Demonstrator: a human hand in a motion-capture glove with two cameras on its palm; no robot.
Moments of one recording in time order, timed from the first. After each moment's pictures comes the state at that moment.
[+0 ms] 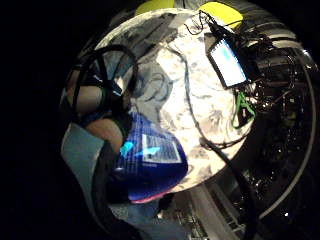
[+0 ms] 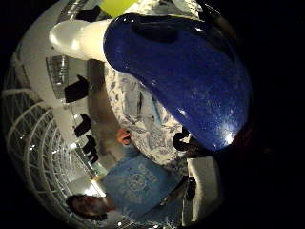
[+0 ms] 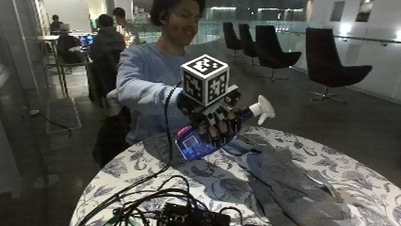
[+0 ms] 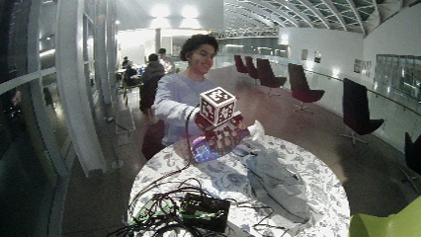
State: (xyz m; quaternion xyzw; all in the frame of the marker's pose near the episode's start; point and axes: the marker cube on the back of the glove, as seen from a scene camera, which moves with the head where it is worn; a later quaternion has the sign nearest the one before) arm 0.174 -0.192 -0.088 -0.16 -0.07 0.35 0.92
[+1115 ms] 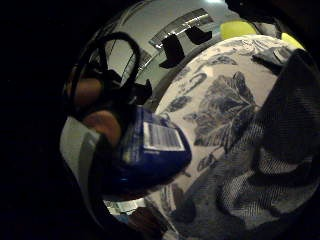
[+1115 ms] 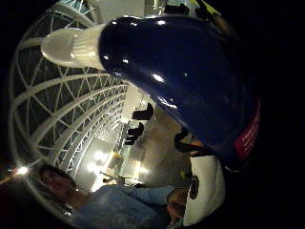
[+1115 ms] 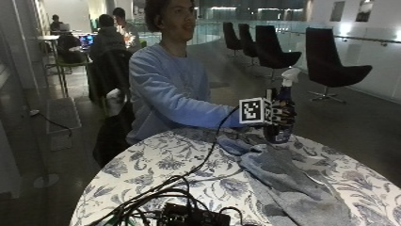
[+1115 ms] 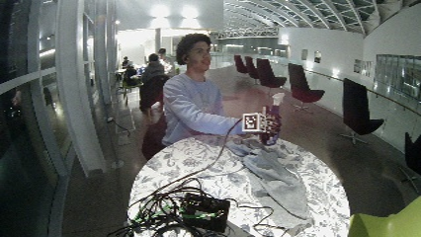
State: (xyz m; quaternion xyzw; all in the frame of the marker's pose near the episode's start) arm -0.054 -0.365 0.084 0.13 -0.43 0.16 0.88
